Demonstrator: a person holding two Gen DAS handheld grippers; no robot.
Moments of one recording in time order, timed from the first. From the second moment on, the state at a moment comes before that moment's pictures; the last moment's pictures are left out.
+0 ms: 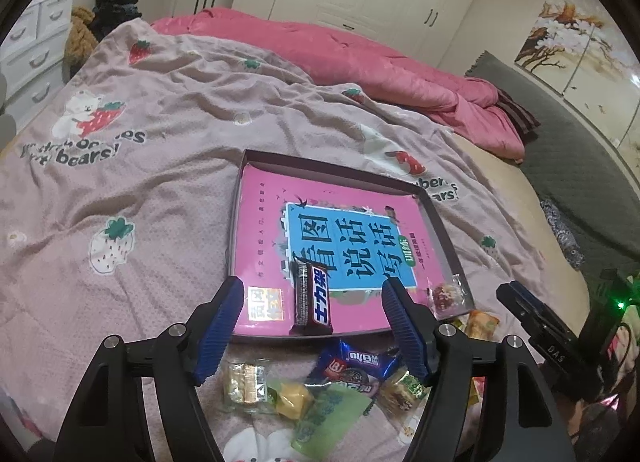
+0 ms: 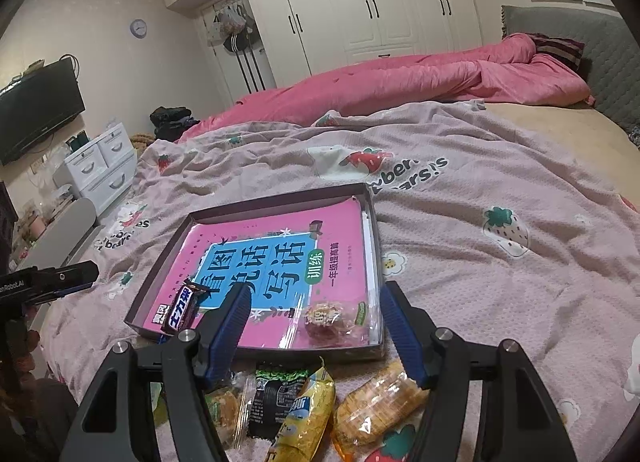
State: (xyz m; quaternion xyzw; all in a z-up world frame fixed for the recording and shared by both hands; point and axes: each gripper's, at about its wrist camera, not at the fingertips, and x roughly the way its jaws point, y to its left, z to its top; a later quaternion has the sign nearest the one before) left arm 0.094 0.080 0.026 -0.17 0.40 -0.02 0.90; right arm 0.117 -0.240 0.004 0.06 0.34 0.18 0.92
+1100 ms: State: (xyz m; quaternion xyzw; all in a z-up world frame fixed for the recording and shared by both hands) left arm 0.037 0.060 0.001 -0.15 0.45 -0.03 0.88; right arm 0.051 -0.247 0.010 0.06 0.36 0.17 0.91
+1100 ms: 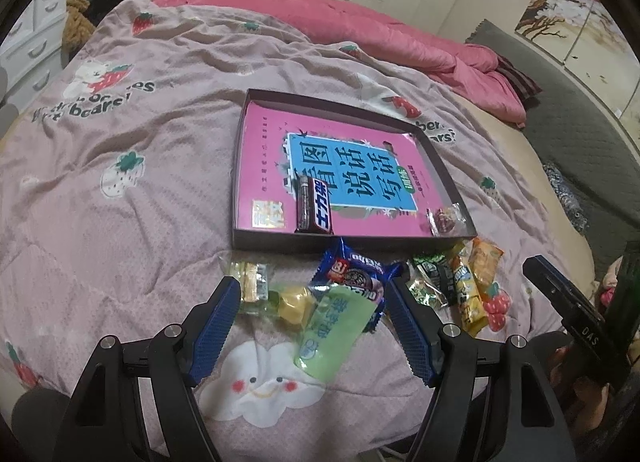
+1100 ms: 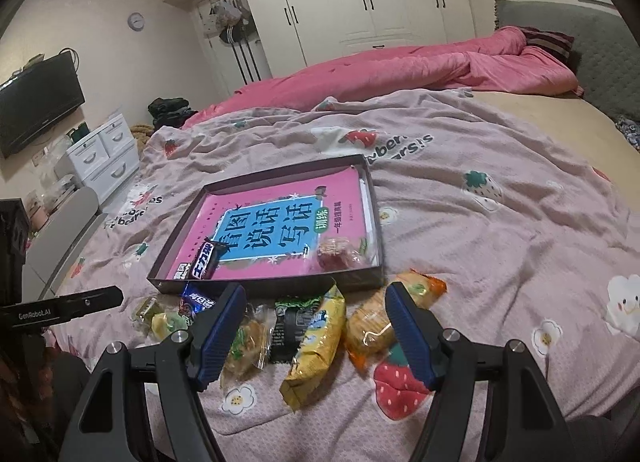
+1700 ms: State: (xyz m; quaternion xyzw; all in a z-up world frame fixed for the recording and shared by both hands) left arm 0.037 0.063 -0.013 -0.13 0.47 -0.01 0.87; right arm 0.055 -0.275 -0.007 0.10 0.41 0.11 0.90
